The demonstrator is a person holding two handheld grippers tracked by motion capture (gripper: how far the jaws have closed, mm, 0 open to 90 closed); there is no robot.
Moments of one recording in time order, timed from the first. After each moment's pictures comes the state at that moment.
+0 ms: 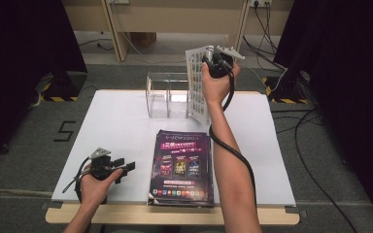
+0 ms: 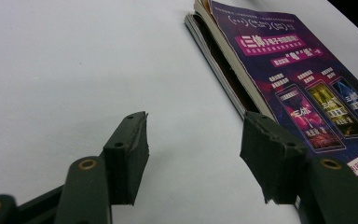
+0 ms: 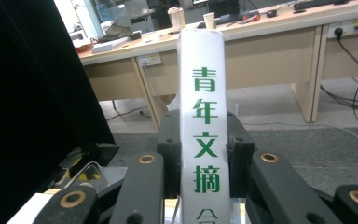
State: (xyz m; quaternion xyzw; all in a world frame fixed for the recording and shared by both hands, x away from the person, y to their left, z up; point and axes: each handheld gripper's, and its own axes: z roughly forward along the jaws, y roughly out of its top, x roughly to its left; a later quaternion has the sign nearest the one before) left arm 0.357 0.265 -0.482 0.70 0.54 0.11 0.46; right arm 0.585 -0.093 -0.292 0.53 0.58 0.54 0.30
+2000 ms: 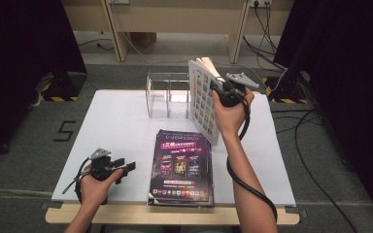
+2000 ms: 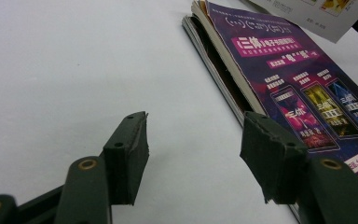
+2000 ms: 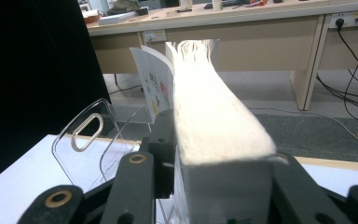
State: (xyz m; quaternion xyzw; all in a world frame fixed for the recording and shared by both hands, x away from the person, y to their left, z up) left arm 0.354 0.263 -0.479 0.69 0.55 0.11 0.46; right arm 0.498 -0.124 -0.313 0.51 0.62 0.52 0.30
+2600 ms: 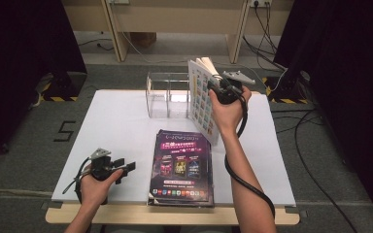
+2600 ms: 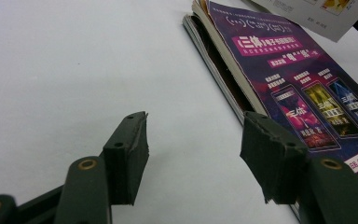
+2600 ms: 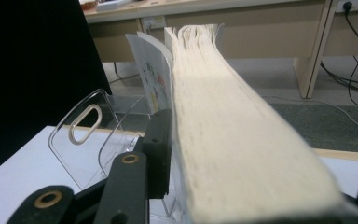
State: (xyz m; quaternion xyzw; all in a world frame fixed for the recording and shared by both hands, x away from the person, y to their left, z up) left arm 0.354 0.263 -0.480 0.69 0.55 0.11 0.46; right arm 0.510 -0.119 -0.315 0.52 0.64 0.50 0.28
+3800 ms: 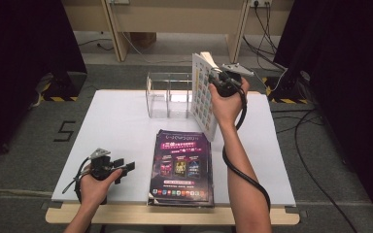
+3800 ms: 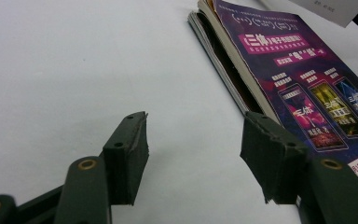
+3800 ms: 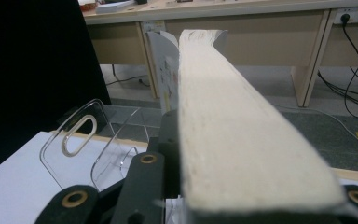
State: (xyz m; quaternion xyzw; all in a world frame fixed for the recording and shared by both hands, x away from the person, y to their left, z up) left arm 0.356 0.266 -0.483 0.69 0.55 0.11 0.45; right arm 0.525 -0.116 -0.303 0.51 0.64 0.50 0.29
